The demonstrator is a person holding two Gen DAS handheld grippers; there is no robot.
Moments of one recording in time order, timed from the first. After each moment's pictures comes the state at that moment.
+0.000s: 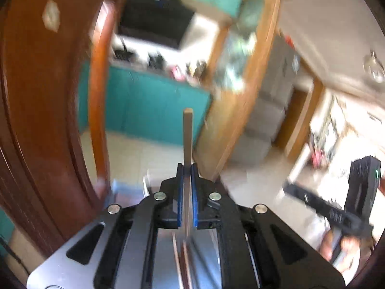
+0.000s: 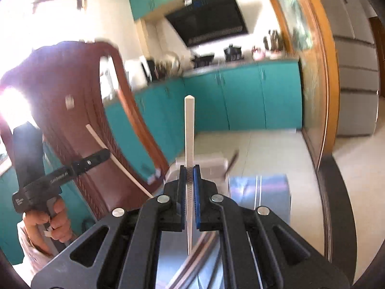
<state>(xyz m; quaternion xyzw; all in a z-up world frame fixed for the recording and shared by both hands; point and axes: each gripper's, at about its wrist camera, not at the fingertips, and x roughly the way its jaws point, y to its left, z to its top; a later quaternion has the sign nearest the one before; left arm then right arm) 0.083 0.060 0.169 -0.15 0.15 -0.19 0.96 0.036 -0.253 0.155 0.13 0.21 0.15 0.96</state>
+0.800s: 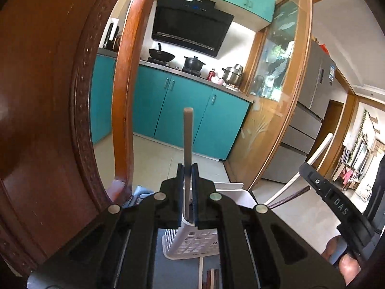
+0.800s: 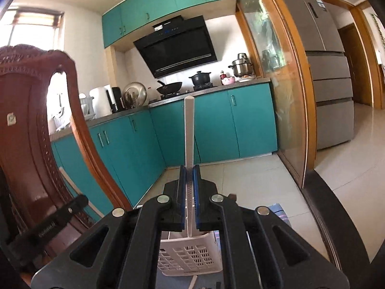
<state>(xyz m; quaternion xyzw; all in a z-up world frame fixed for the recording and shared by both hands) 0.143 0.049 0.100 -0.14 0.17 -0.09 0.97 0.112 -0.229 0.103 0.14 0.14 0.04 0.98</state>
